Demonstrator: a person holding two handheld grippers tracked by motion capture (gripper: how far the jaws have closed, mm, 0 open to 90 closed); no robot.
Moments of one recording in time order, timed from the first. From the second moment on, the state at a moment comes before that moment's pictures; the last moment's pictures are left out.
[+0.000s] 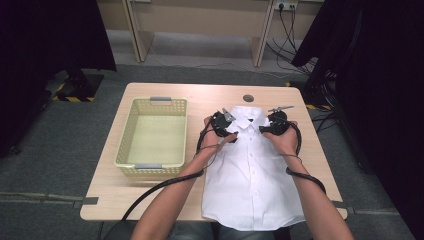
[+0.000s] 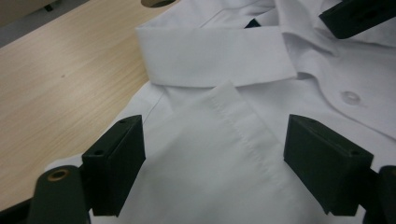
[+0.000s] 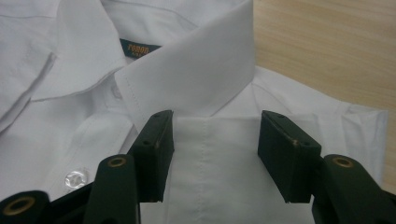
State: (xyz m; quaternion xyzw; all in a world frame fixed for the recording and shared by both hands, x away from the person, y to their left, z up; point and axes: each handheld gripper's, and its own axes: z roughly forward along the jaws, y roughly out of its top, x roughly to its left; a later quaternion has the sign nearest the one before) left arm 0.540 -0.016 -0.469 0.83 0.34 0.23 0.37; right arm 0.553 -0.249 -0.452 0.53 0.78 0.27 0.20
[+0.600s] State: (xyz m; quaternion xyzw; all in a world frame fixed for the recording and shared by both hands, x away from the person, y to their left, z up) left arm 0.546 -0.012 -0.472 0.84 0.36 0.20 0.35; right arm 0.535 -0.245 -0.460 0.52 0.79 0.27 0.19
